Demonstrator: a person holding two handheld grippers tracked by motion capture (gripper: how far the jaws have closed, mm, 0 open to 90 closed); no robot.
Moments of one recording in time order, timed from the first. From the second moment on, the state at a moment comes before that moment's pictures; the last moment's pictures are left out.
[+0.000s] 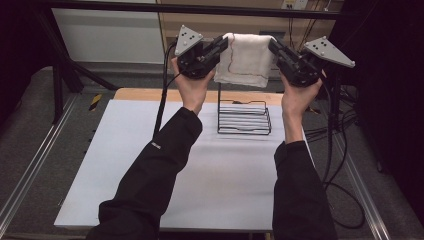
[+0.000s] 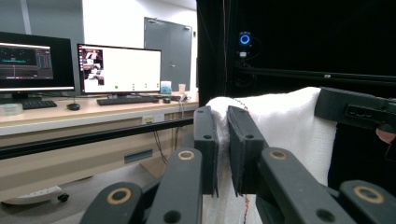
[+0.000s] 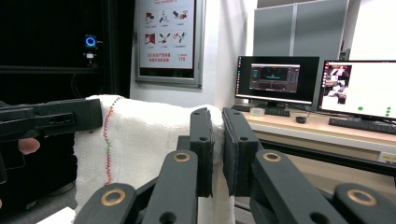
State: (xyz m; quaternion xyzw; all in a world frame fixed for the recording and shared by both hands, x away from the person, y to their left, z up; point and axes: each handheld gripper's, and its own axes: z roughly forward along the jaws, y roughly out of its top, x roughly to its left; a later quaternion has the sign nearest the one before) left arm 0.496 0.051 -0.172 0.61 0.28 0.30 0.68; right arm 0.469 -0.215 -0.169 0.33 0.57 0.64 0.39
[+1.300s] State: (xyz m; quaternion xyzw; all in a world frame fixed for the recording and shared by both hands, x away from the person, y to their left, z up) left arm 0.546 0.041 -0.182 0.62 0.31 0.31 0.65; right arm 0.526 -0.219 -0.175 0.35 0.58 0.62 0.38
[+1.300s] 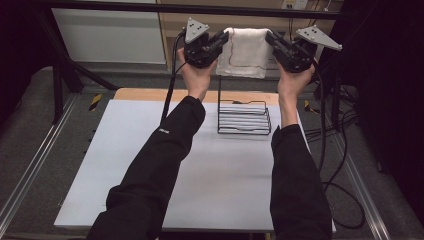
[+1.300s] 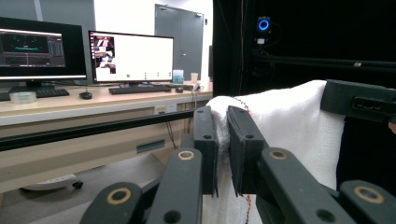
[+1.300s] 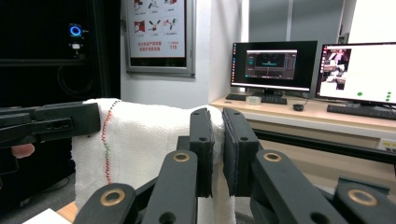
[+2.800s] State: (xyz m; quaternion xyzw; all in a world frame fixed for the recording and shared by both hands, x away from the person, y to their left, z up) left arm 0.537 0.017 -0.226 0.67 0.29 0.27 0.62; right arm 0.512 -0.251 -0.219 0.38 0.60 0.60 0.37
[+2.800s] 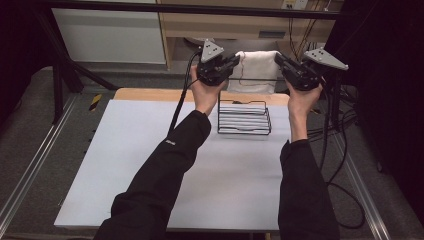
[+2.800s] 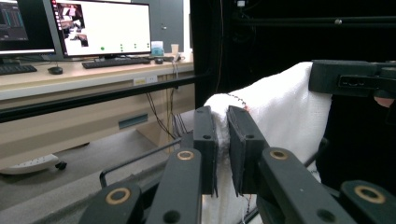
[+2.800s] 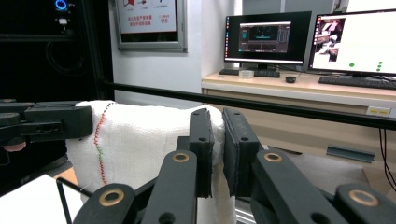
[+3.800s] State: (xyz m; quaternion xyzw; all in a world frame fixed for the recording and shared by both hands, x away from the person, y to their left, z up) left arm 0.511 0.033 -0.240 0.70 0.27 0.25 0.62; right arm 0.482 -0.247 -0.231 0.36 0.63 0.59 0.35
